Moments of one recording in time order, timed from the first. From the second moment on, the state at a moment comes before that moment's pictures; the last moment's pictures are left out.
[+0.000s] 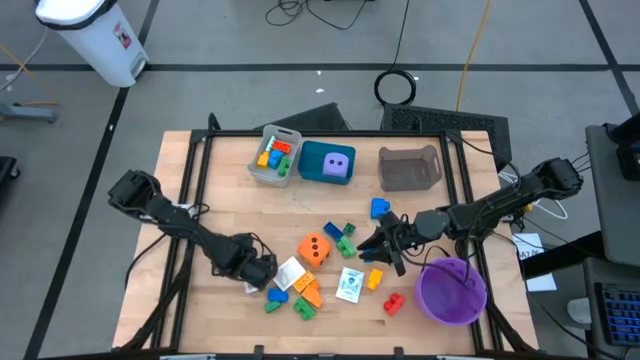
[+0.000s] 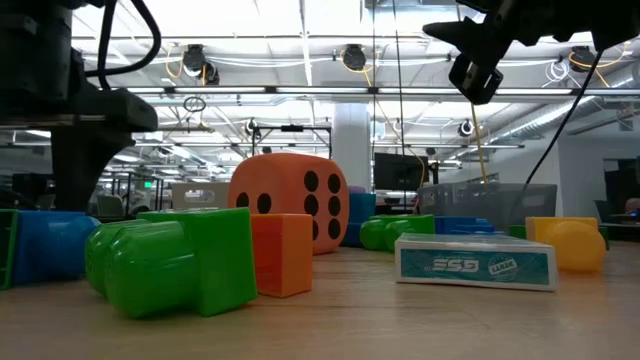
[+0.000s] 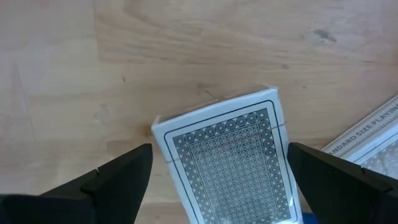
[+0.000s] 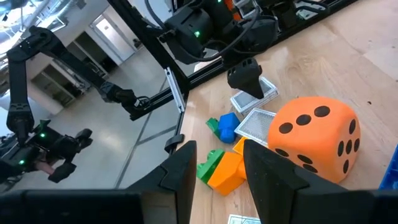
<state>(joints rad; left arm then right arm) -0.52 1.62 0.92 -0.86 0.00 -2.12 0.32 1.17 0.52 0.49 0.02 0.64</state>
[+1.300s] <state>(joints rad) -0.43 1.69 0.92 -0.74 0.10 -2.09 0.32 1.17 0.52 0.49 0.02 0.64</state>
